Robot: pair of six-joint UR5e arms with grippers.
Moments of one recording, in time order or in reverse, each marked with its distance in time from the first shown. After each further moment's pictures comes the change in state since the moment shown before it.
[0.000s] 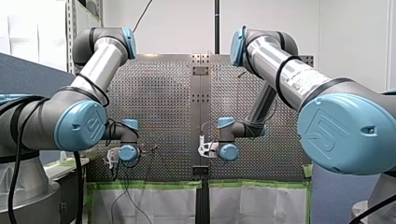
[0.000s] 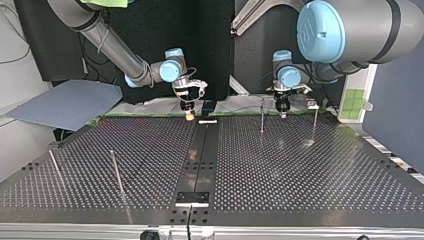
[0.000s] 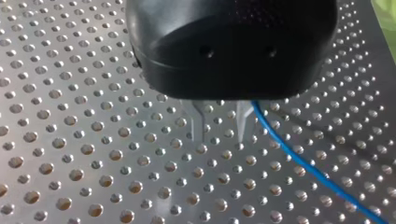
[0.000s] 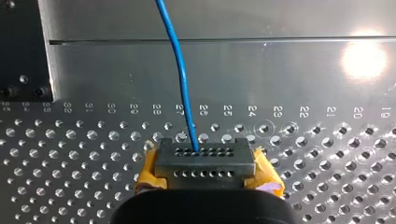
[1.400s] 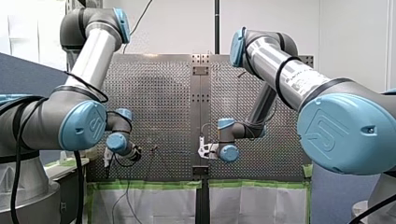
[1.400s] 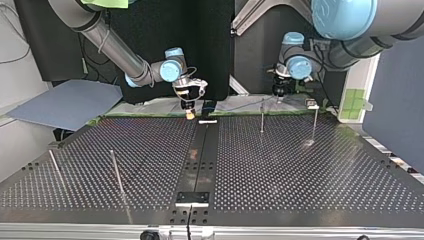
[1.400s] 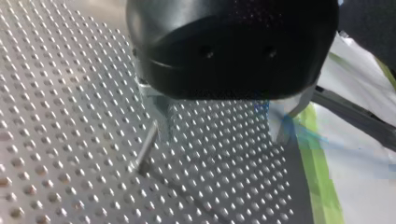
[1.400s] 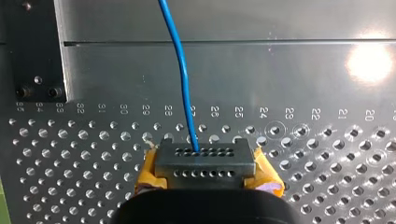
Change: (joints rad) left arm 0.036 0.179 -0.180 -0.216 0.225 0.051; right arm 0.001 0.006 0.000 0.009 -0.006 0.000
